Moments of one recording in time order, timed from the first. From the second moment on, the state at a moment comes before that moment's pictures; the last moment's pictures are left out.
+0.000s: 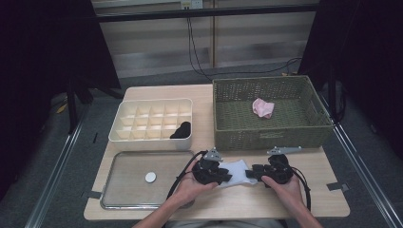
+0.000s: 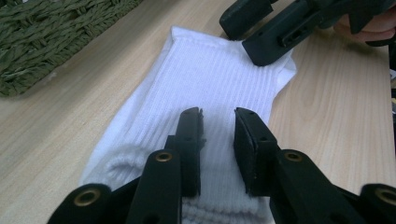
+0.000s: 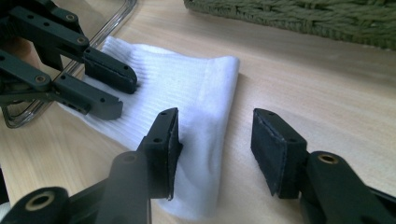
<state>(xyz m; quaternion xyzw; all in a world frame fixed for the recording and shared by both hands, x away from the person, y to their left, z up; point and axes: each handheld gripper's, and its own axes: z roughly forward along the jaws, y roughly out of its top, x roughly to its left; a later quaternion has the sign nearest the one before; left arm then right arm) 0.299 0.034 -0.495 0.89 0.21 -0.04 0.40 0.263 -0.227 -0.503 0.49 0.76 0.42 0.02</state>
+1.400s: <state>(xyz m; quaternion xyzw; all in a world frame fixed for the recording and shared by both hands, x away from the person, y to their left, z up) 0.293 0.026 -0.497 0.88 0.22 -0.03 0.41 0.256 -0.221 -0.485 0.47 0.71 0.52 -0.01</state>
